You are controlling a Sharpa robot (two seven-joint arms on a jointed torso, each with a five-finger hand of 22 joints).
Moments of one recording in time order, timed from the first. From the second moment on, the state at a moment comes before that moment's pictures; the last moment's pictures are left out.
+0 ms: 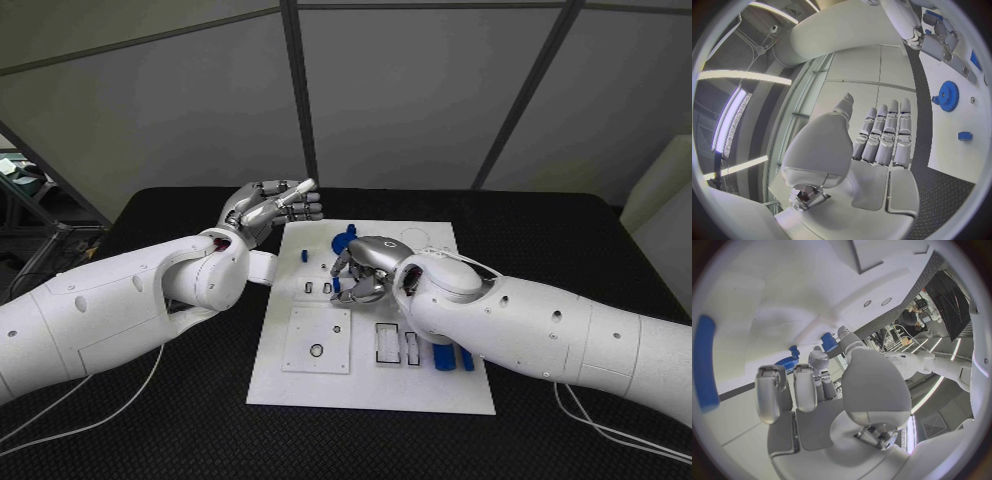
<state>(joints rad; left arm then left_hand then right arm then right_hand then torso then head) 1.14 -0.85 0.09 1.46 -0.03 -0.29 0.41 1.34 -0.03 0.07 0.08 0.10 0.82 0.21 0.24 0.07 0.95 0.18 0.18 0.07 1.03 0.14 0.12 0.08 0.19 0.82 0.25 0.39 0.15 1.15 -0.45 0.00 1.36 -1.58 -0.27 -0.23 1.20 -0.17 0.15 0.09 0.16 0.93 0.12 0.07 0.07 1.26 0.04 1.02 1.04 1.47 -0.04 1.43 1.31 0.01 1.47 0.07 1.54 1.31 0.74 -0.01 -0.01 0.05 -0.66</state>
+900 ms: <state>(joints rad) 1.15 -0.89 0.09 1.45 -0.53 -0.14 0.04 1.27 -0.01 0.05 0.11 0.13 1.09 0.06 0.33 0.19 1.41 -0.01 0.39 0.28 1.47 -0.06 1.02 0.92 0.19 1.27 0.04 0.89 0.52 1.21 -0.84 0.06 1.60 -1.13 -0.35 0.05 1.36 -0.15 0.13 0.16 0.17 0.97 0.12 0.08 0.07 1.26 0.03 1.00 0.99 1.47 -0.04 1.36 1.24 0.03 1.47 0.08 1.47 1.31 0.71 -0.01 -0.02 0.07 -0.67</state>
